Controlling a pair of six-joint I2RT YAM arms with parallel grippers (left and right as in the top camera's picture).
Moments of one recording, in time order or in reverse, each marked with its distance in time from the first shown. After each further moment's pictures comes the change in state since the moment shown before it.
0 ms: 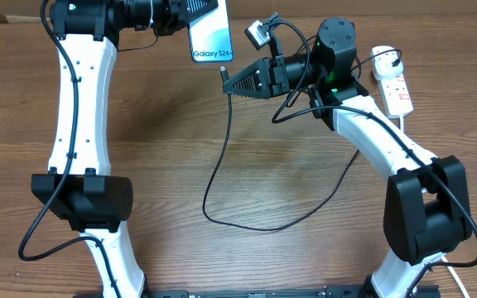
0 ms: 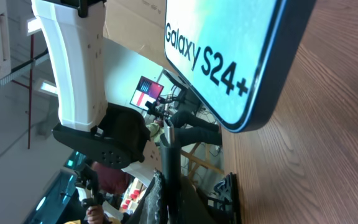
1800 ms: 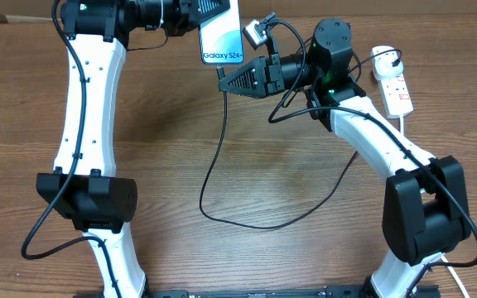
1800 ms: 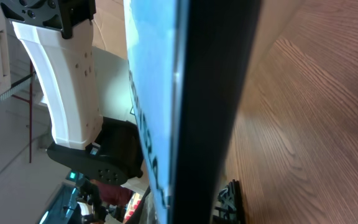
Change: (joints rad) left arm -0.034 0.000 0.000 0.021 0.026 -0.029; right arm 0.012 0.000 0.000 -0.015 0.056 0.028
